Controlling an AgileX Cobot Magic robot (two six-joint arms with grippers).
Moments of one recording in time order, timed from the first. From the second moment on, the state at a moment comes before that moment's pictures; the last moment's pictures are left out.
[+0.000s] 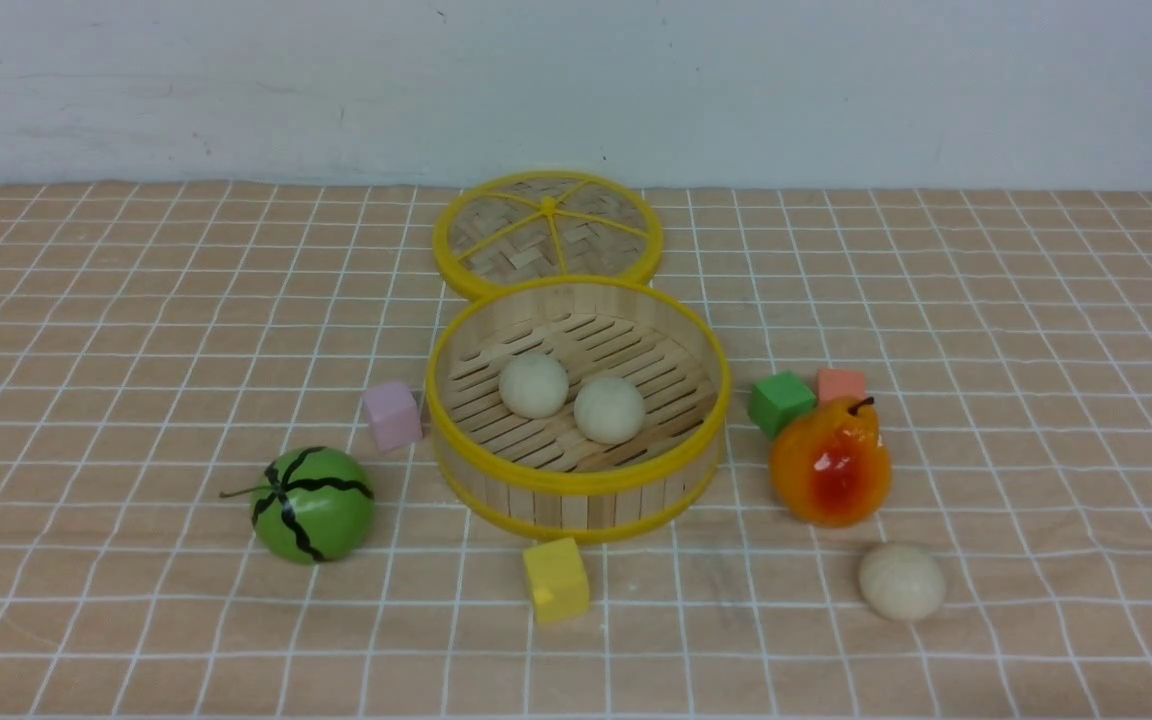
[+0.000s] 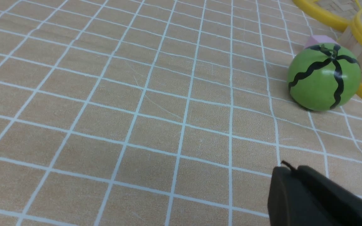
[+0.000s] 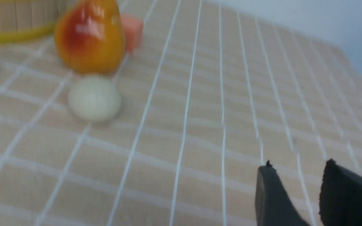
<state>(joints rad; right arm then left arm) 0.05 -0.01 0.03 -0.21 0.23 -0.09 0.07 -0.01 0.03 -0.07 0.37 -0.16</state>
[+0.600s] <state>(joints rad) 0.05 -0.01 0.01 -0.10 -0.52 0.13 0.07 -0.01 0.03 -0.07 0.37 -0.16</state>
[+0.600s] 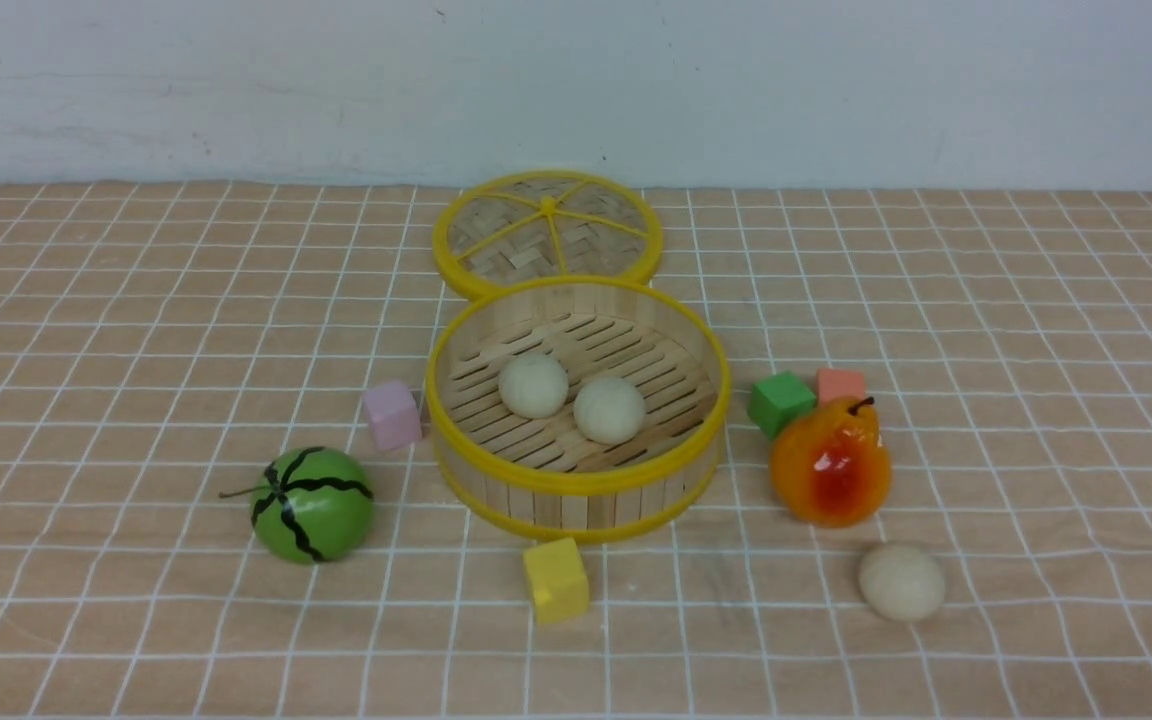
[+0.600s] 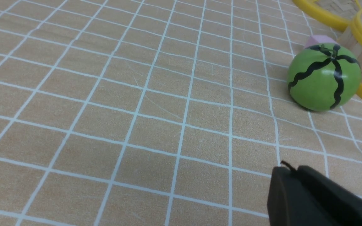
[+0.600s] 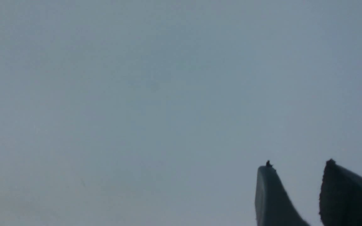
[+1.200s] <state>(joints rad) 0.05 0.74 -0.62 0.11 0.08 0.12 0.07 -0.01 0.03 -0.07 0.37 -0.16</state>
